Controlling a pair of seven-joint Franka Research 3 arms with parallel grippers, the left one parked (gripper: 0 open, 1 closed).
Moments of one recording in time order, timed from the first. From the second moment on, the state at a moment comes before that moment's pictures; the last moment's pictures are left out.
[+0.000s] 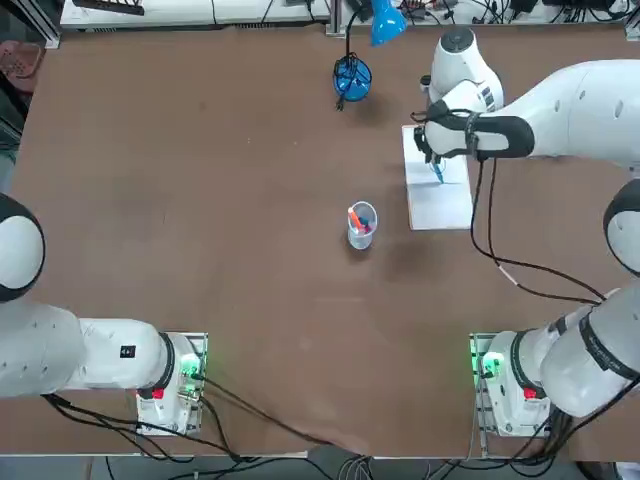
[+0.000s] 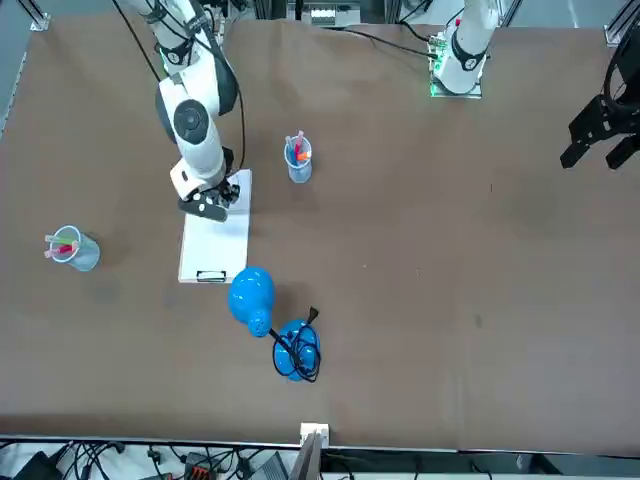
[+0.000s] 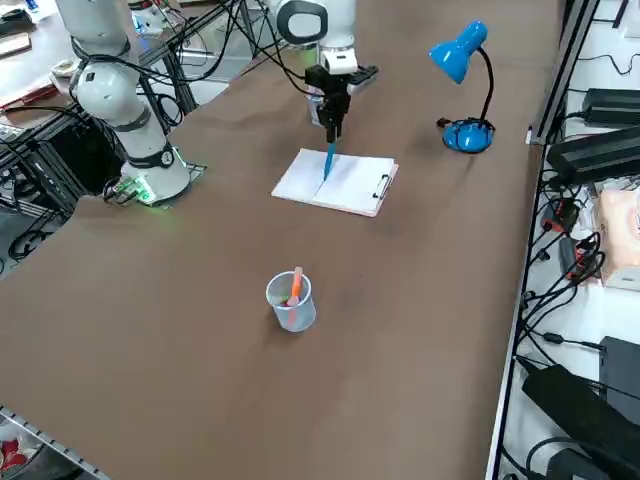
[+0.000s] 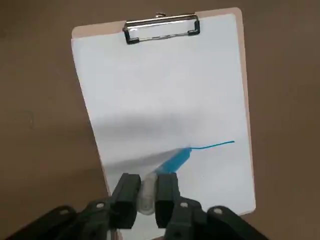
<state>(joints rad) 0.58 0.20 -0.10 -2.18 -0.13 2.28 0.73</state>
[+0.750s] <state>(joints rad) 0.64 0.22 -0.10 -2.14 -0.12 2.28 0.82</state>
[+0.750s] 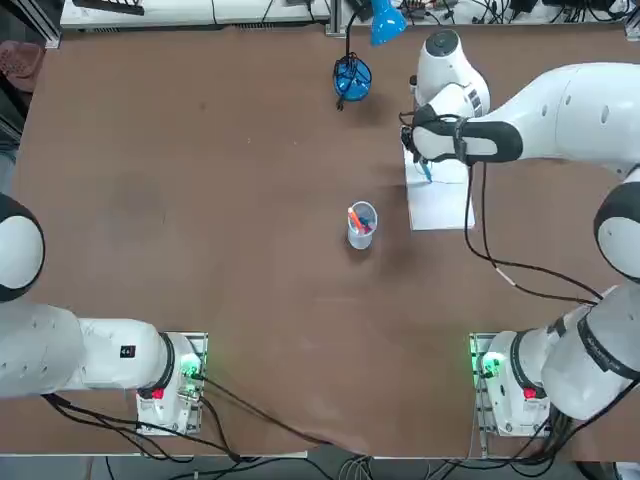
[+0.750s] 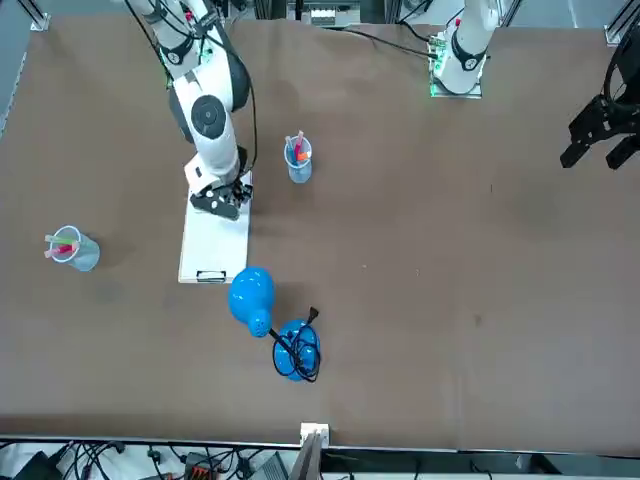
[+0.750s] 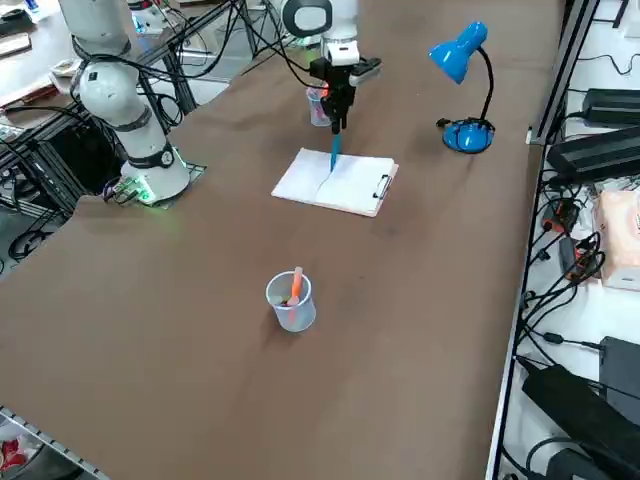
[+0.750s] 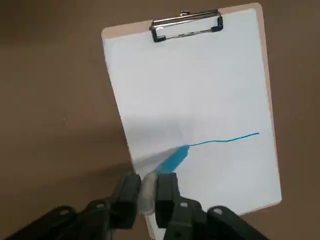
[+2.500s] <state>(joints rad) 0.21 0.07 -0.14 -1.79 -0.12 1.73 0.10</state>
